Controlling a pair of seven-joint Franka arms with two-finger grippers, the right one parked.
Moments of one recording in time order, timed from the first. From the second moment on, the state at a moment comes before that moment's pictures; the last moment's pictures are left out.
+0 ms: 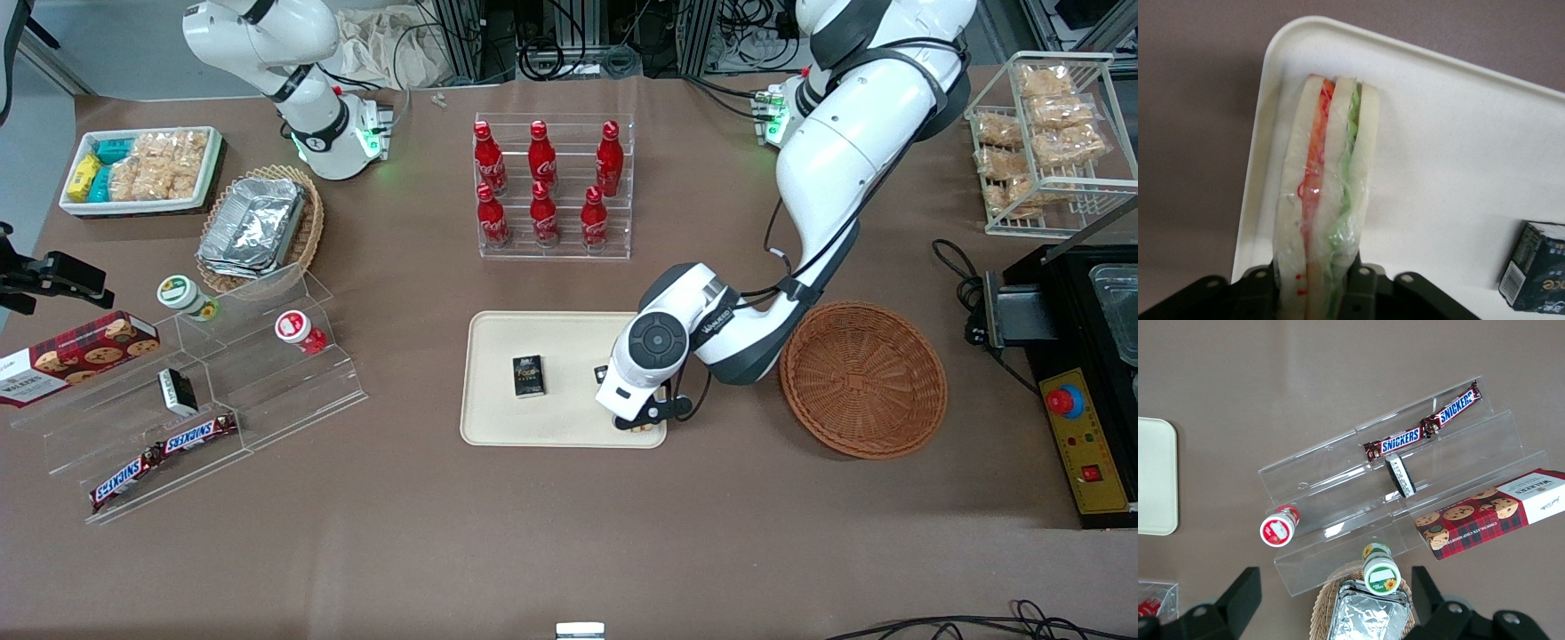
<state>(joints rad) -0.20 0.89 -0.58 -1.36 0.35 2.02 -1.04</state>
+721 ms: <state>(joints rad) 0.03 0.55 -0.60 -1.35 0.27 1.72 -0.78</state>
